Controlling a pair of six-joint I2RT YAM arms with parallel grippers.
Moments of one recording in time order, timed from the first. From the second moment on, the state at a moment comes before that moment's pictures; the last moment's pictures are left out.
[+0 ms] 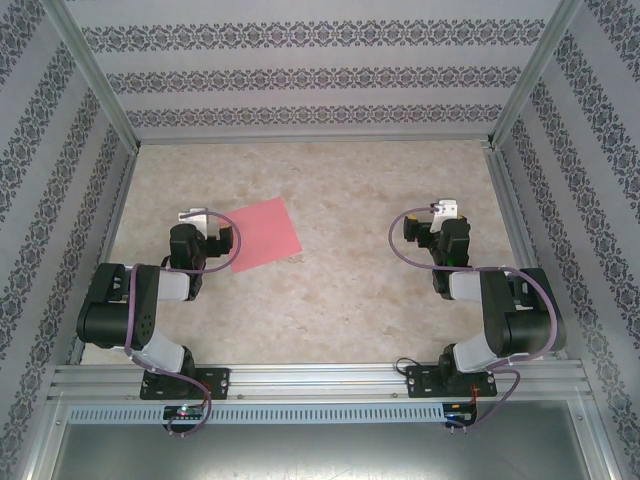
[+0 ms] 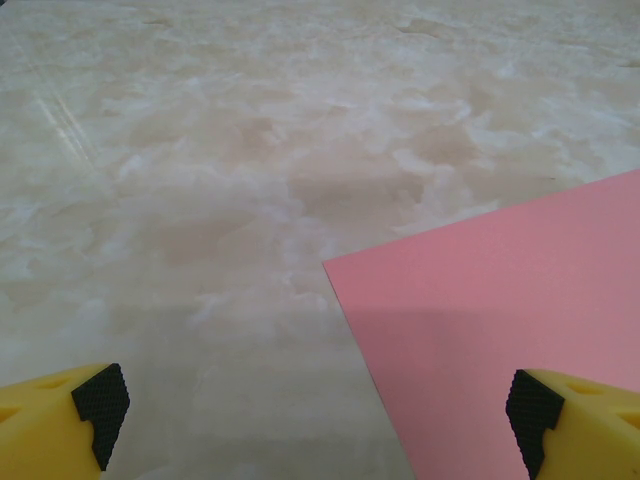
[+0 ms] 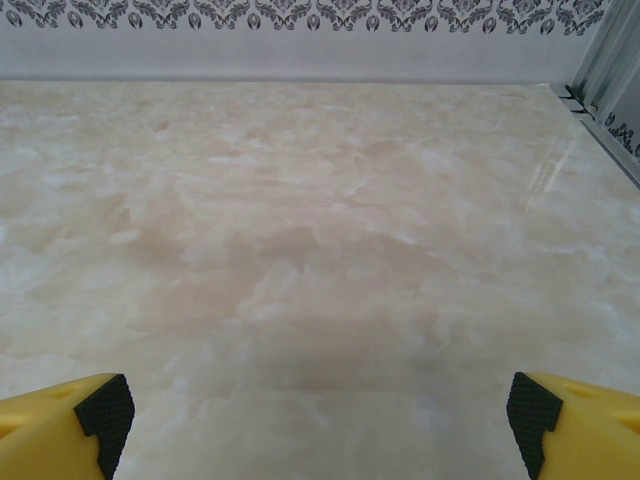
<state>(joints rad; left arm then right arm) 0.01 1.56 0.40 0.71 -0.05 -0.02 0.02 1.50 0.39 0.76 0.04 0.02</state>
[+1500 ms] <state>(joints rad) -0.18 1.79 1.04 -0.27 0.20 -0.62 0.40 1.58 1.11 -0.28 -0.05 0.60</state>
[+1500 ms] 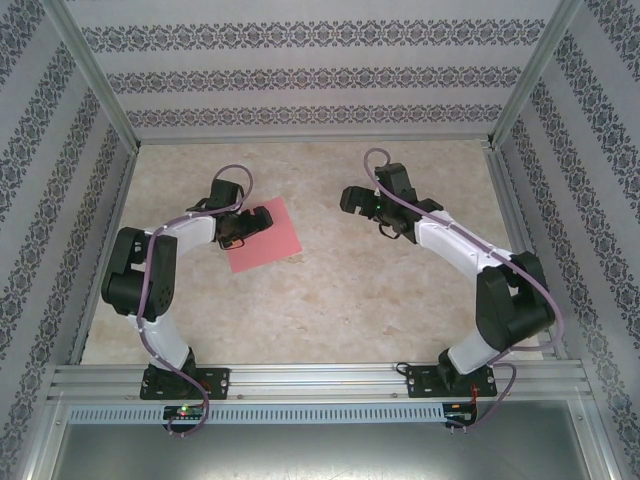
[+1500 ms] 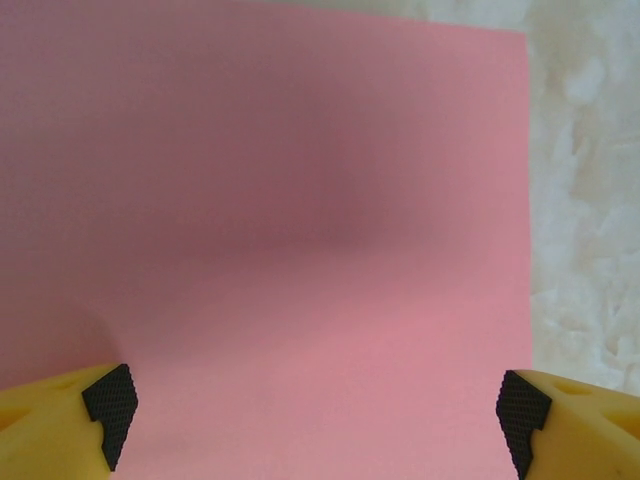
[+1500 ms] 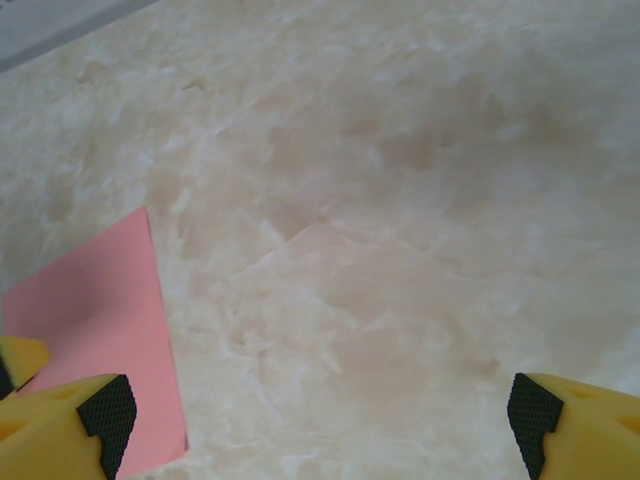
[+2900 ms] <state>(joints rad) -0.04 1.43 1.06 -0.51 0.22 -0.69 0.76 2.04 1.57 -0.76 0.09 0.67</state>
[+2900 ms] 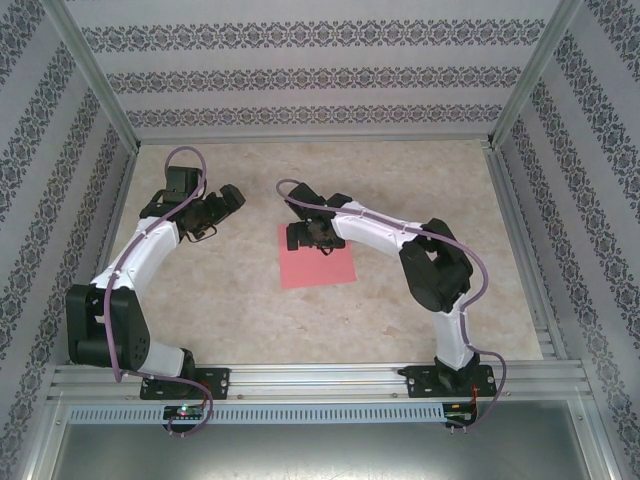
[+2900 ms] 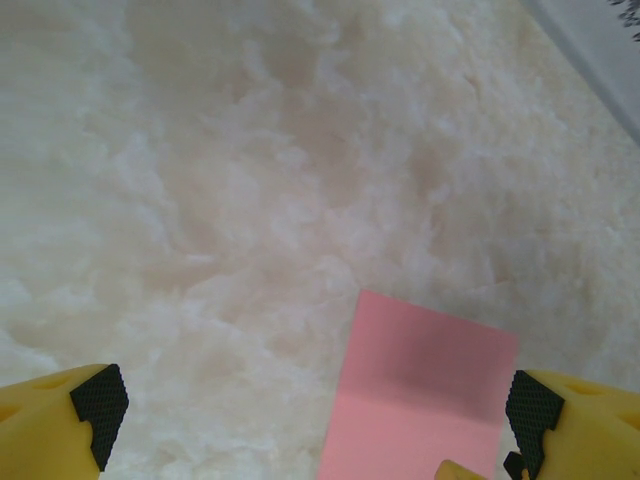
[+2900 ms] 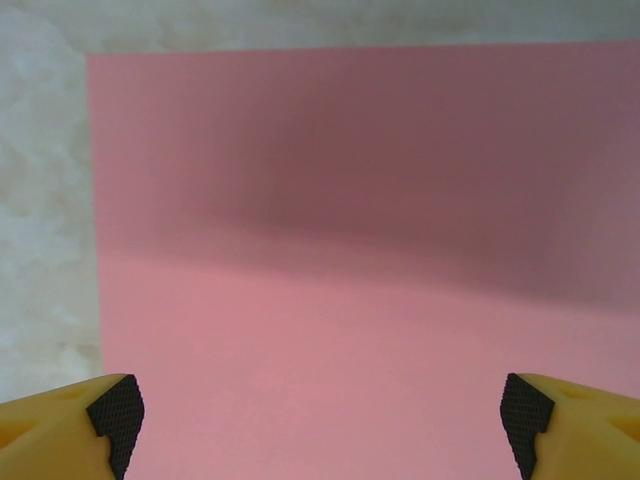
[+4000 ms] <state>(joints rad) -0.03 1.47 1.06 -0.52 0.23 -0.68 0.78 2.18 1.63 -0.83 0.11 0.64</state>
